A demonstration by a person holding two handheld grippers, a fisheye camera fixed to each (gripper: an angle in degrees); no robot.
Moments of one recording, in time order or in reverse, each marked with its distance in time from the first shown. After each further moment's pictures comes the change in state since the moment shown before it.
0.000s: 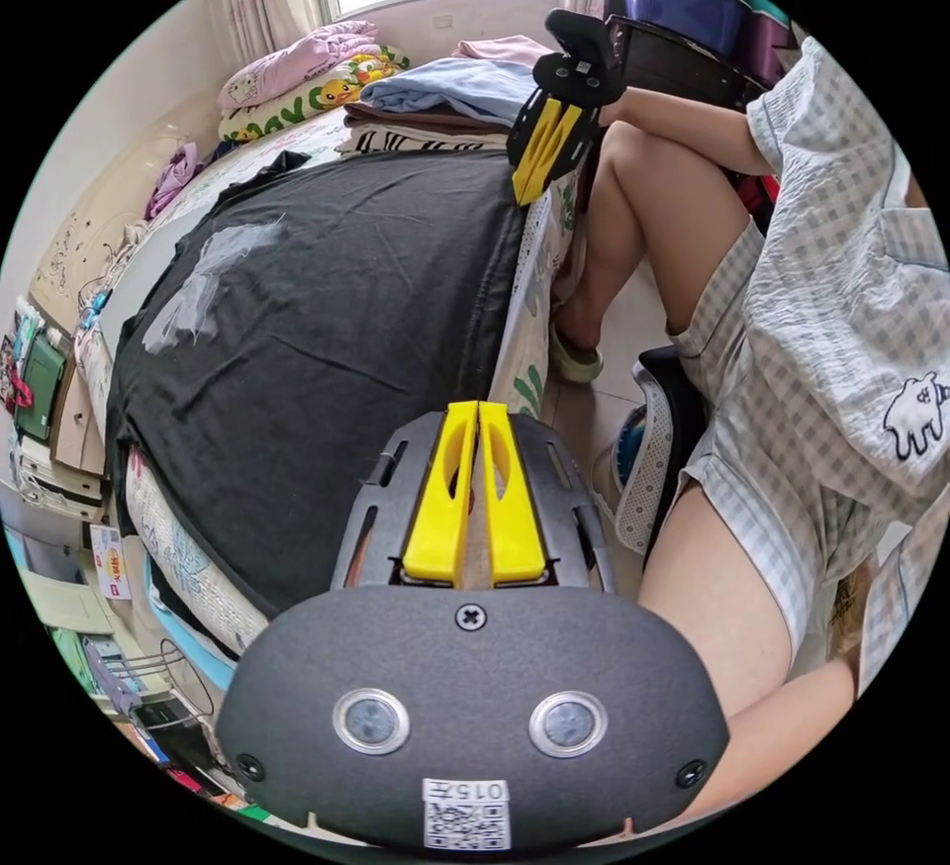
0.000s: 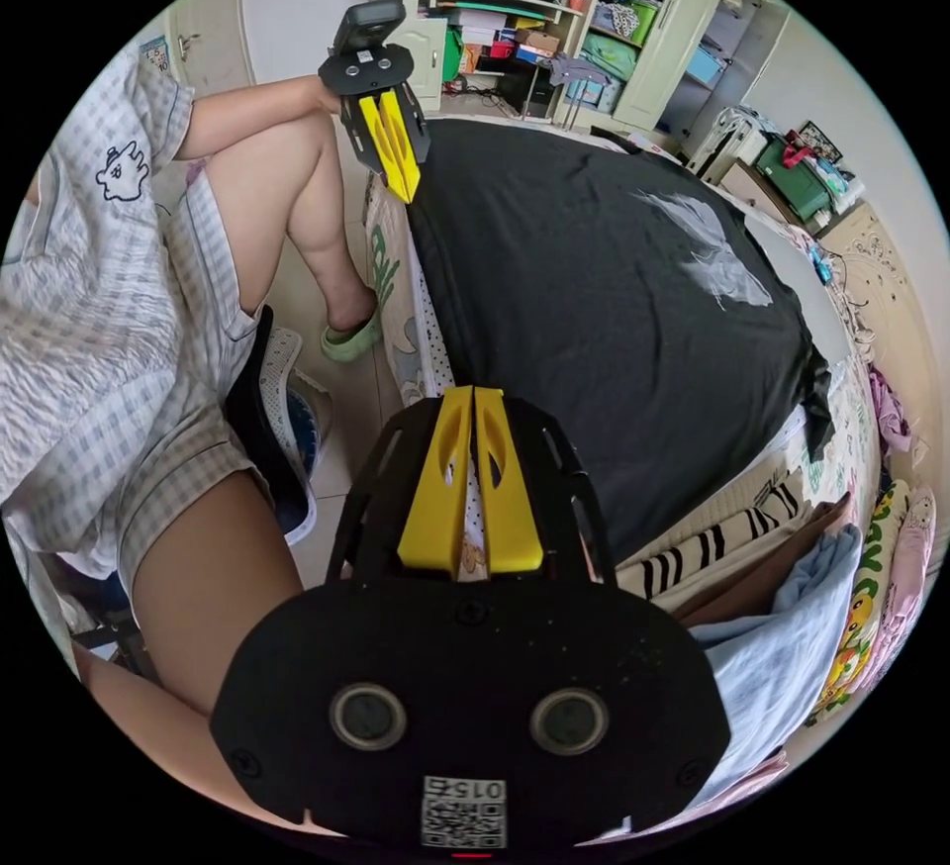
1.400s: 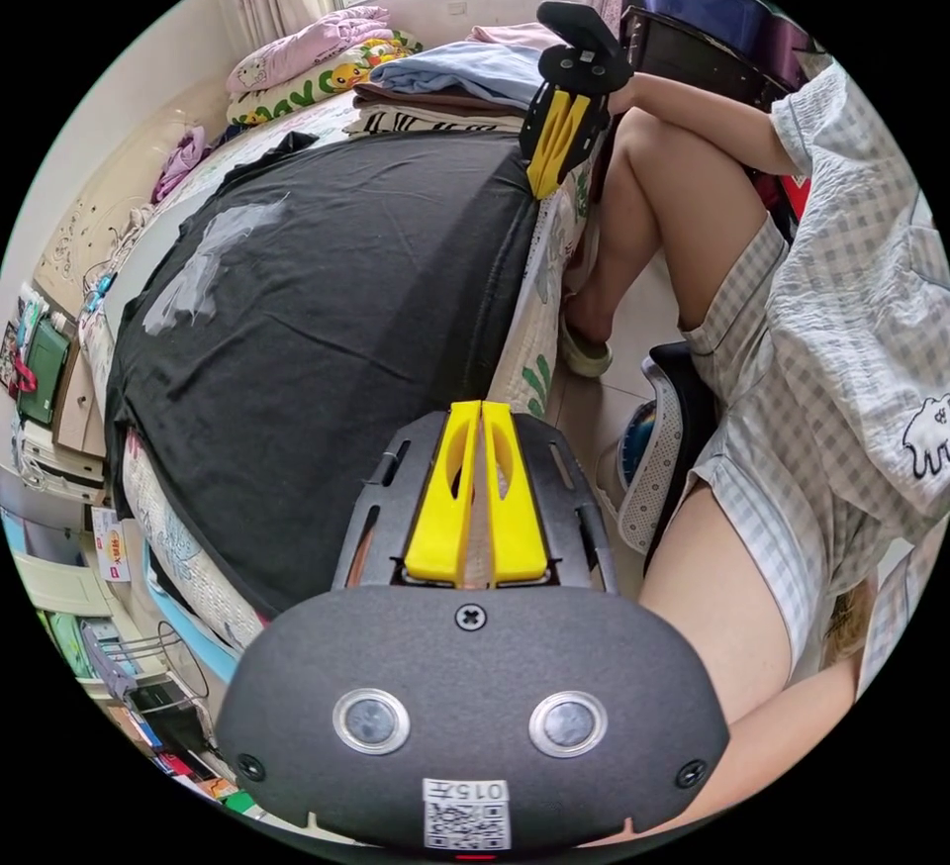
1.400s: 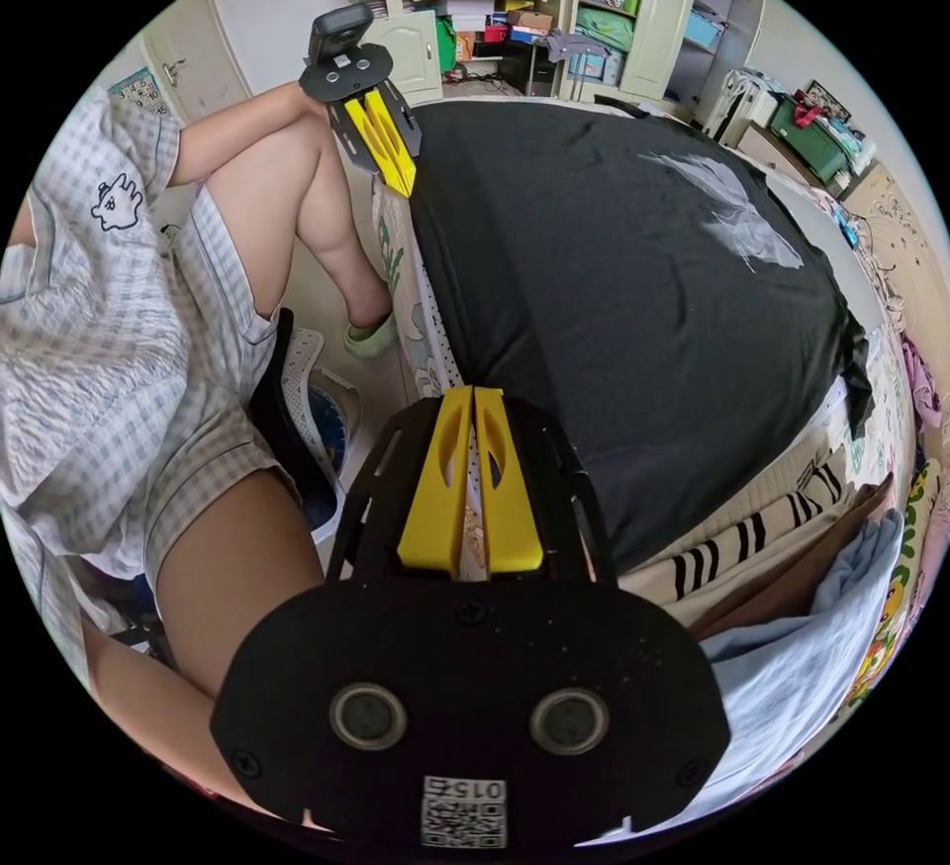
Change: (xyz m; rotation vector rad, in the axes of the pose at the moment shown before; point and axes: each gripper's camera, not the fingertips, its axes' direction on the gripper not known) left arm 0.000 0.011 -0.006 -0.037 -0.015 -0.034; right arm 0.053 0.028 -0.012 -0.048 -0.120 0.056
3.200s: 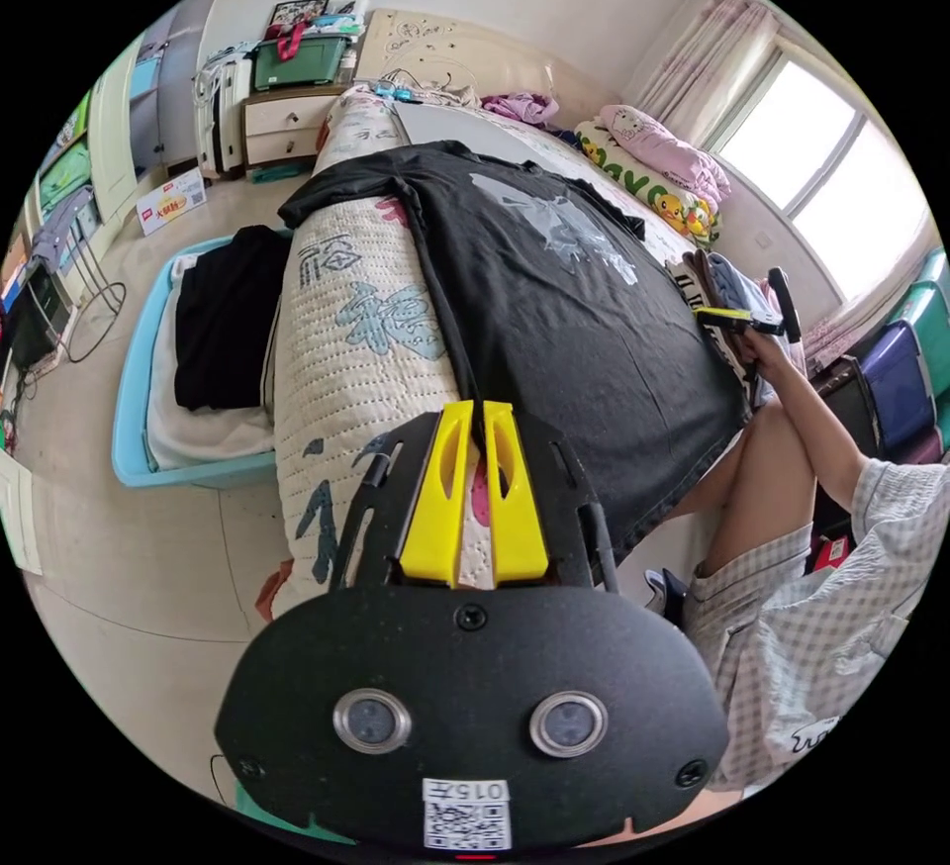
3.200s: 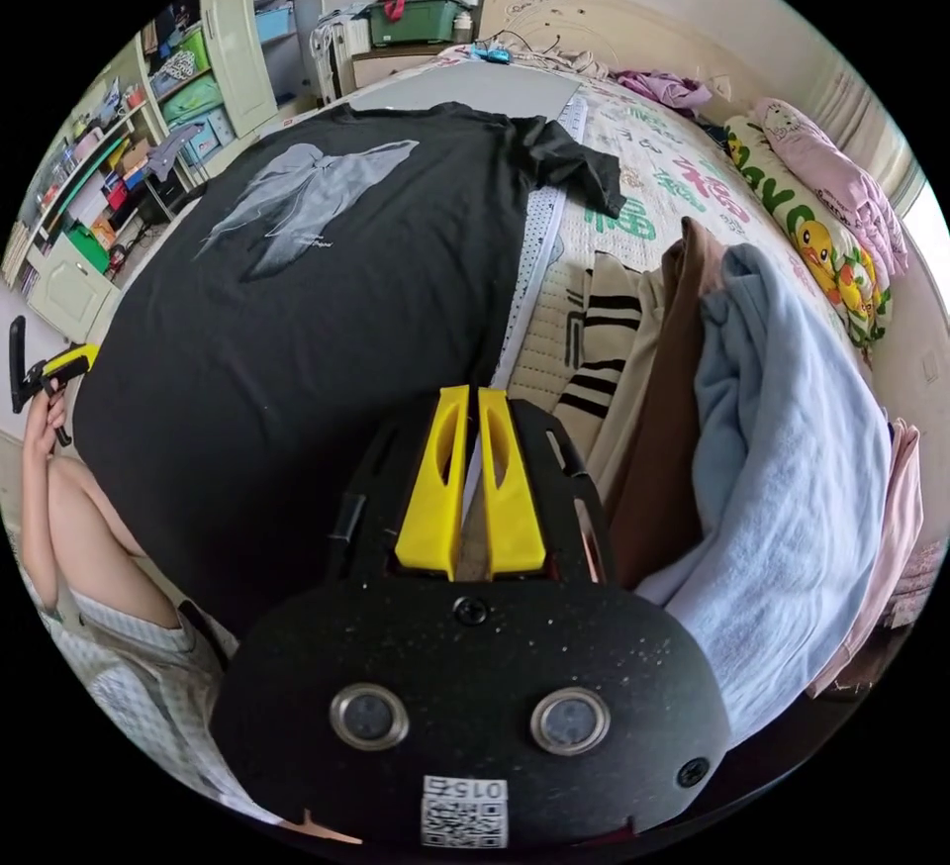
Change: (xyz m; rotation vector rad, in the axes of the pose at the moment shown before) left arm -0.206 0.195 -0.133 0.259 -0.043 -0.934; right arm 0.326 -0.316 -0.003 0.008 0.363 0.905
